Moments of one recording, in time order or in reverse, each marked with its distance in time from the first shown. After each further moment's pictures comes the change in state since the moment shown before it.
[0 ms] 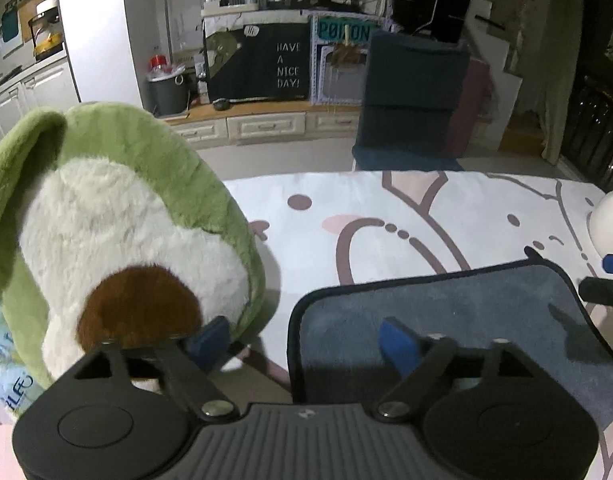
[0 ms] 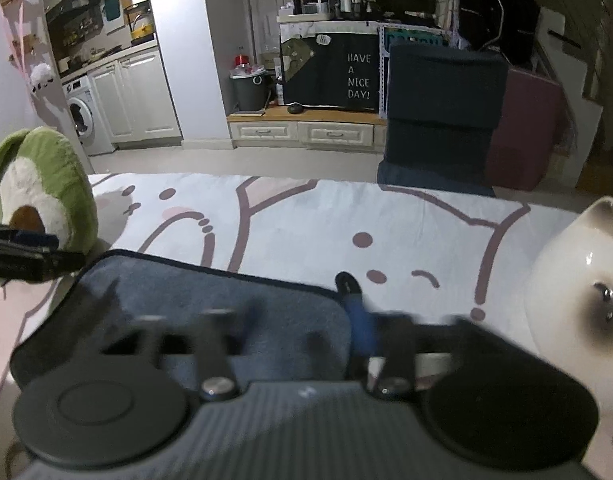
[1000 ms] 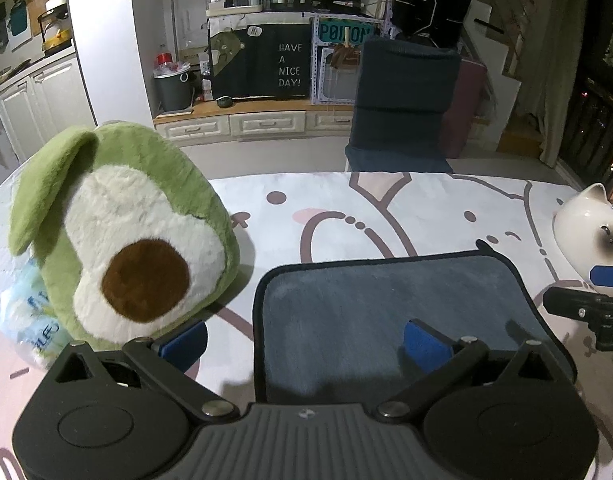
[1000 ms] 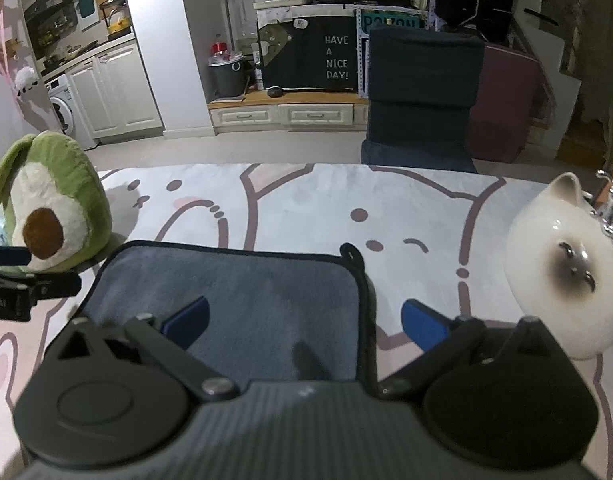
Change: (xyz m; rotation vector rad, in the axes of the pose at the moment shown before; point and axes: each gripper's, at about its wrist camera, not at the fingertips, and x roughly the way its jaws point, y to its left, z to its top) left arm -0.067 -0.035 -0.011 -0.034 0.010 0.004; right arm -0.039 0.025 -0.005 0.049 0.057 -0.071
